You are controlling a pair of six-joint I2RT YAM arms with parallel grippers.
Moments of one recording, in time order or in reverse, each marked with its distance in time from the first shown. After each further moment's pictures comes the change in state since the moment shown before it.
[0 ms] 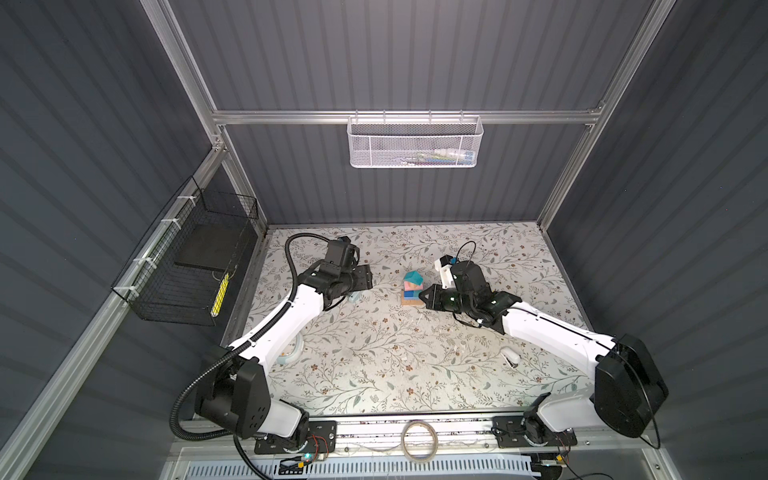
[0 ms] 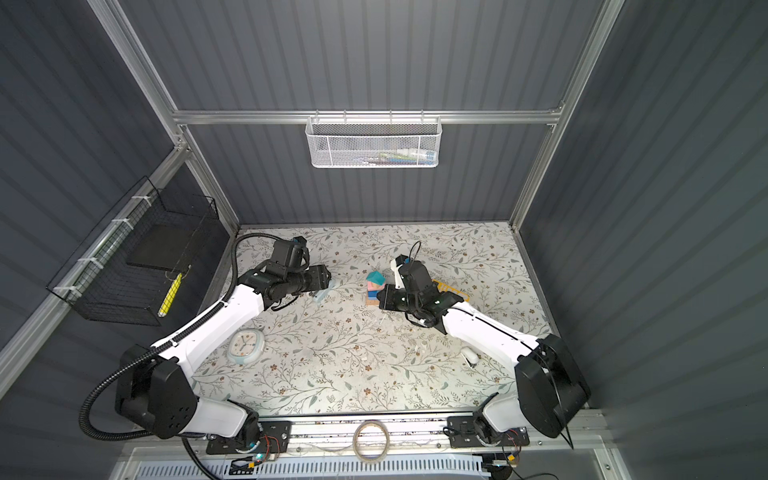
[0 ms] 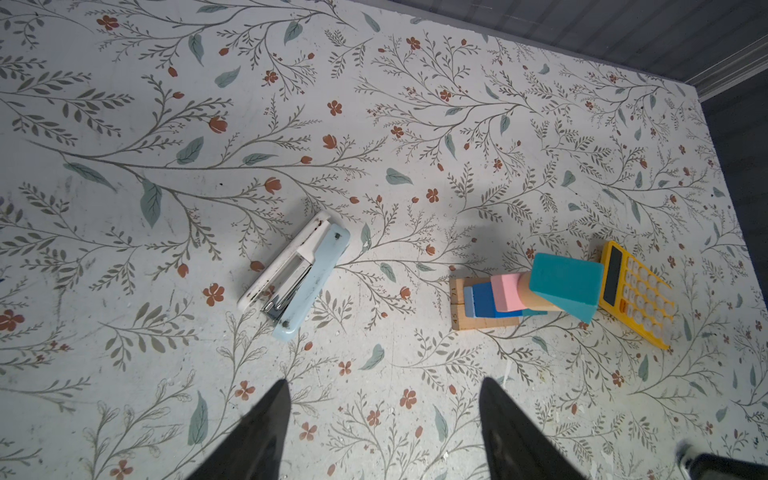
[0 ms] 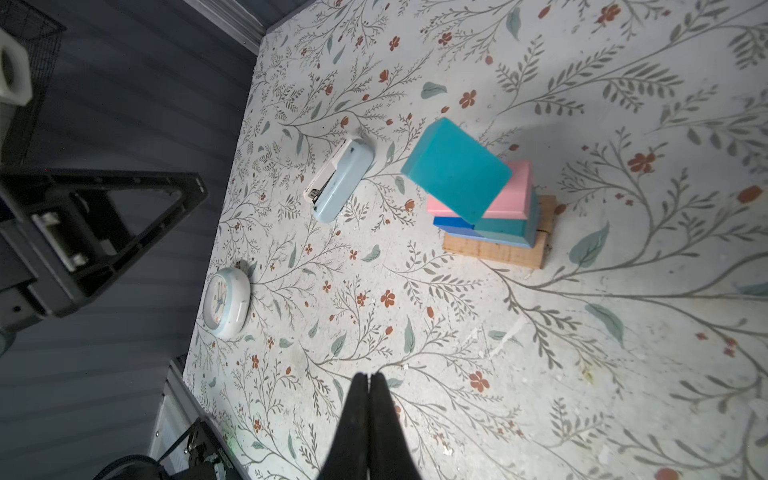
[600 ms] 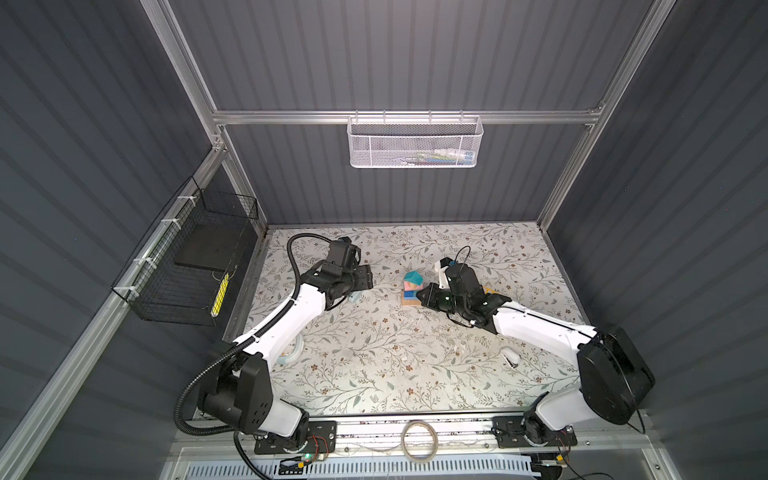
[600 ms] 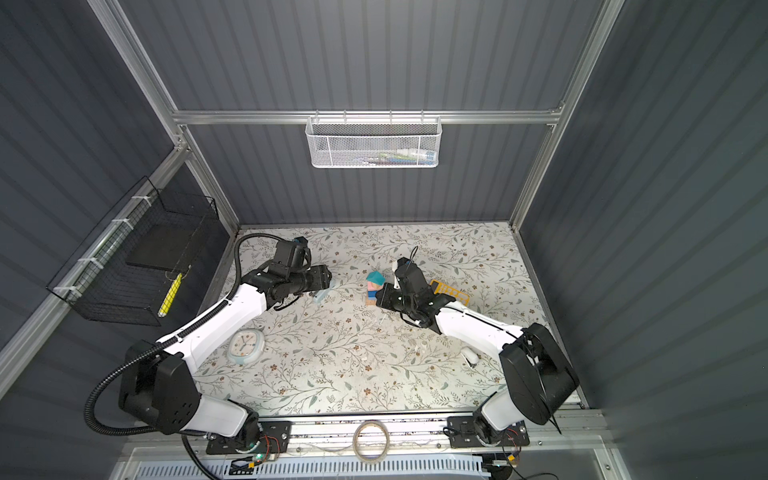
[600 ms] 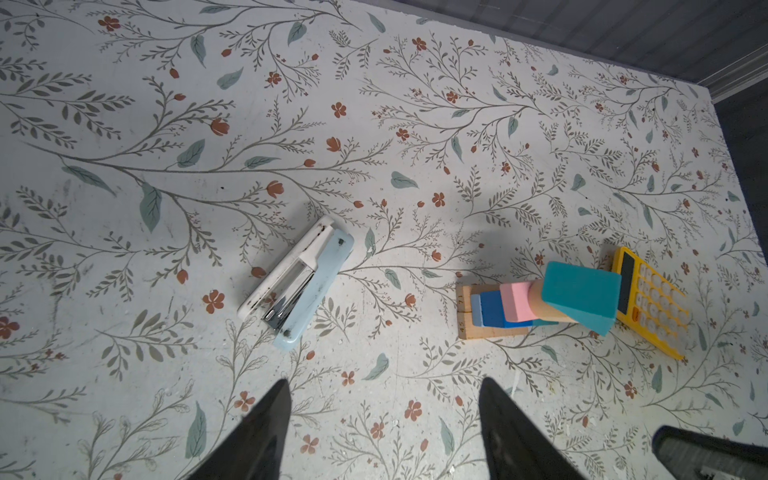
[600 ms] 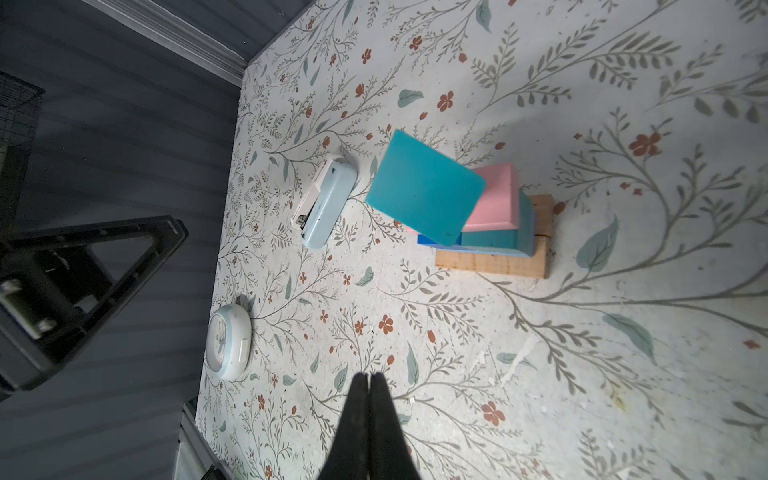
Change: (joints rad) left arm 0.000 0.020 -0.008 0.027 -0.020 0.003; right arm 0.006 0.080 -0.029 0.117 0.047 0.126
